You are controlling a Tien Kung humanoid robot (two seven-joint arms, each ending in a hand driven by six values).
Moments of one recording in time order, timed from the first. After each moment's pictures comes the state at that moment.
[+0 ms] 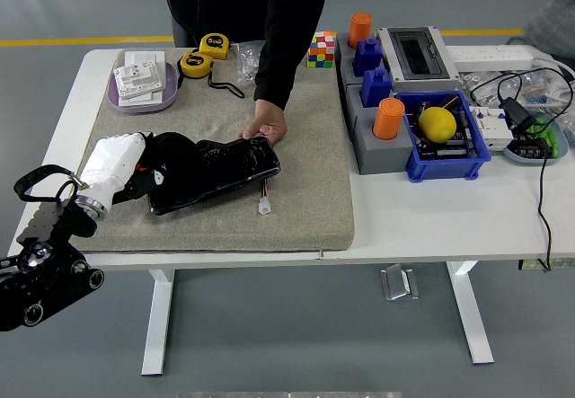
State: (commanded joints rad) left arm -0.61 0.47 -0.36 -1.02 1.63 0.65 0.16; right arm 0.14 -0.32 0.83 0.20 -0.60 0.05 -0.25
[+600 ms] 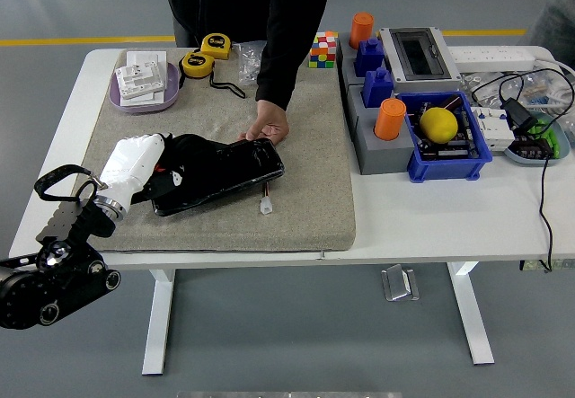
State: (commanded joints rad) left arm -0.66 0.41 -0.31 -1.03 1.61 0.65 0.18; right arm 0.14 -0.32 0.81 0.20 -0.59 0.06 -0.25
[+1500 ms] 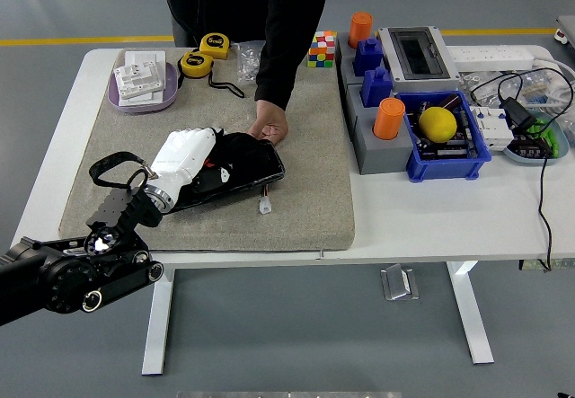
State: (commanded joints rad) left arm -0.77 0.29 -0.20 -1.00 1.58 0.65 0.21; right arm 0.16 -0.34 0.78 0.21 -0.59 0.06 -0.25
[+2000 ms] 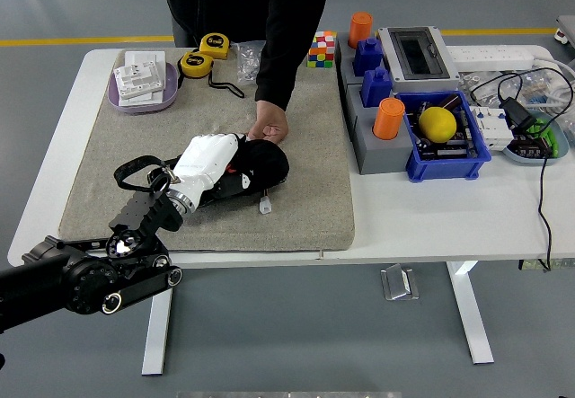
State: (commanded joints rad) left arm -0.79 0.23 -0.14 -0.97 1.55 0.65 0.21; right arm 0.16 -0.34 0.77 0.21 -0.59 0.07 -0.26
